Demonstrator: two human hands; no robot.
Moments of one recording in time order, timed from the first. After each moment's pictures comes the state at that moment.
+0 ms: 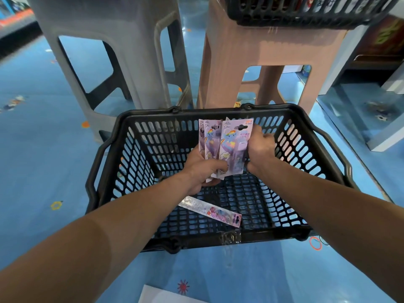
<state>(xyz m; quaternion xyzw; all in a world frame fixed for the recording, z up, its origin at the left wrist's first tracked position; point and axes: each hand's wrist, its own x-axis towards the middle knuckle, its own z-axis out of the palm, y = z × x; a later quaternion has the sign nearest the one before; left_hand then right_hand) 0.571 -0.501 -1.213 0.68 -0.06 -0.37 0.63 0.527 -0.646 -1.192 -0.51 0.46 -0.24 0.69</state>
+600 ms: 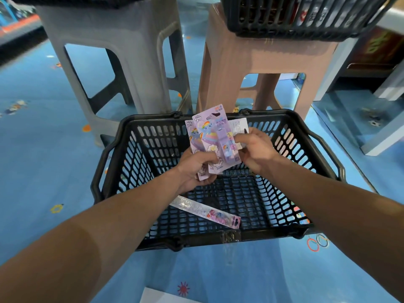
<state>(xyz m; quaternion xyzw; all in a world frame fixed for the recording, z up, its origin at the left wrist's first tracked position) 0.586 -0.488 -1.201 0.60 -0.04 -0.43 0.67 0.511 -0.641 -1.163 -0.56 0.30 -0.13 0.76</state>
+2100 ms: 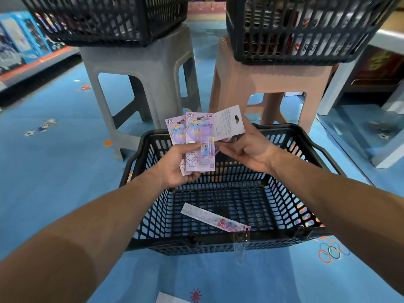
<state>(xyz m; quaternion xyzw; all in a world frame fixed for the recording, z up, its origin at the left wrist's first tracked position) 0.612 -0.427 -1.145 0.55 -0.05 -0.46 0.69 0.518 -0.611 -1.111 -0.60 0.14 -0.03 0.78</state>
